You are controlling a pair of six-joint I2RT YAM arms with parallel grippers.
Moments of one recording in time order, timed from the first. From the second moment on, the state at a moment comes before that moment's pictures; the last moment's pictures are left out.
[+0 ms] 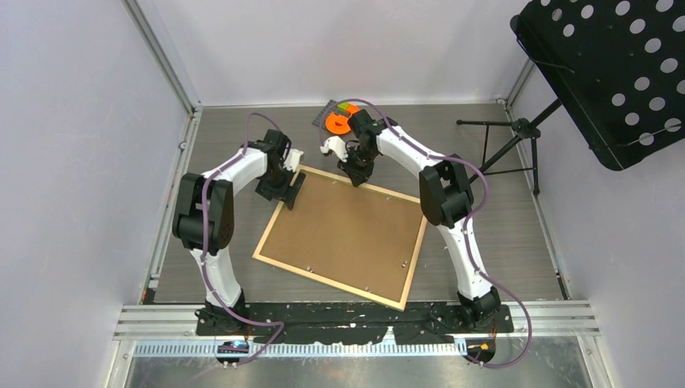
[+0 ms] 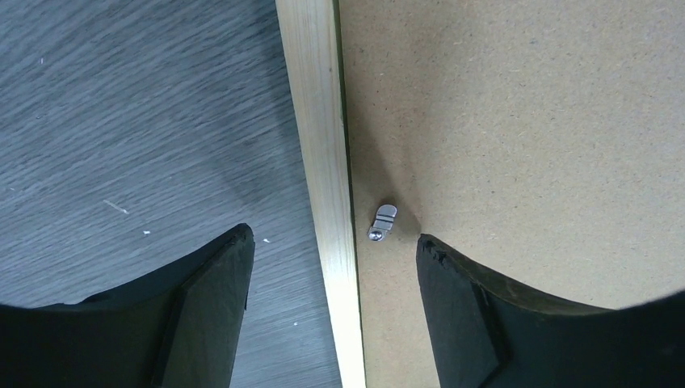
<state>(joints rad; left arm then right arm) -0.25 1.89 1.33 -0.77 0.07 0.15 0.54 2.37 2.05 -0.95 -0.37 -0.77</state>
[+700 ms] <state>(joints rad) -0.28 1.89 1.33 -0.73 0.02 0.11 0.54 2.35 2.02 -0.92 -0.37 -0.76</state>
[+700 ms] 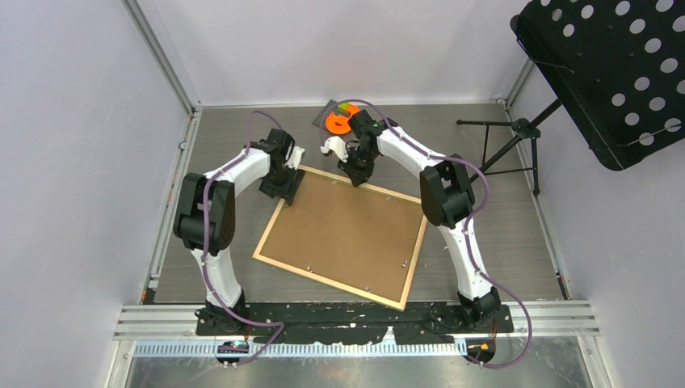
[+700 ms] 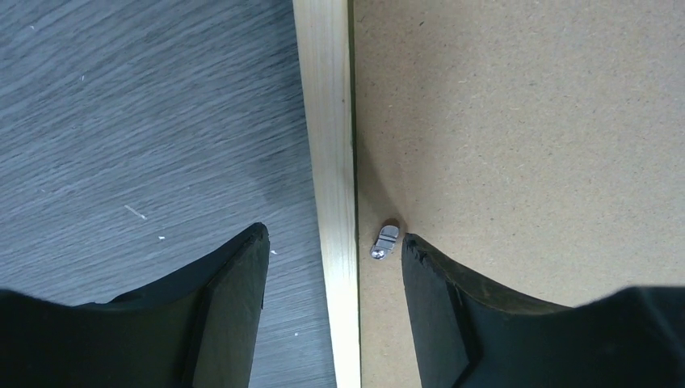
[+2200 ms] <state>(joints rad) -0.32 1.89 1.32 -0.68 -0.05 0.11 0.54 2.33 1.99 -0.89 -0.37 -0.76</state>
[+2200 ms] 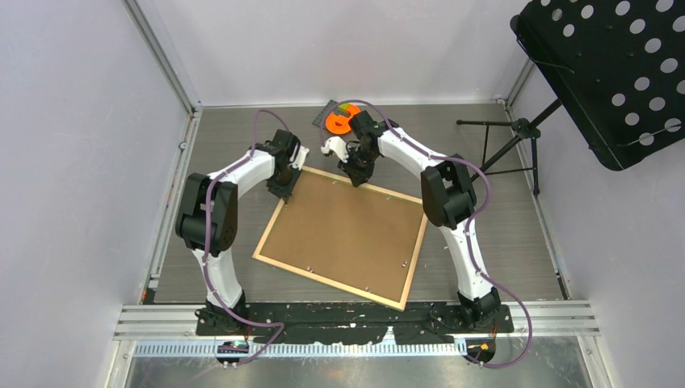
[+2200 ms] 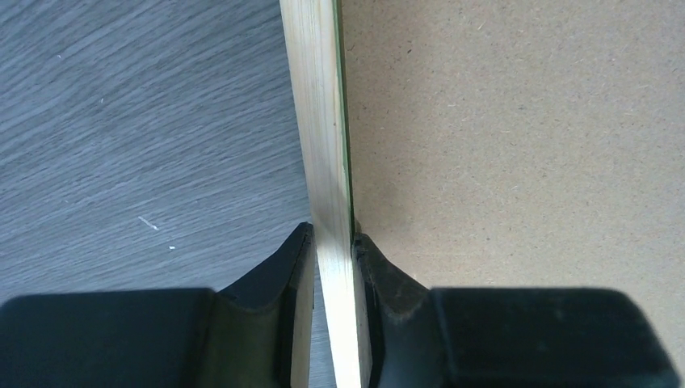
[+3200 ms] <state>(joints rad) -0.32 1.88 1.32 -0.68 -0.04 0.10 0.54 2.33 1.98 -0.88 -0.36 -0.76</state>
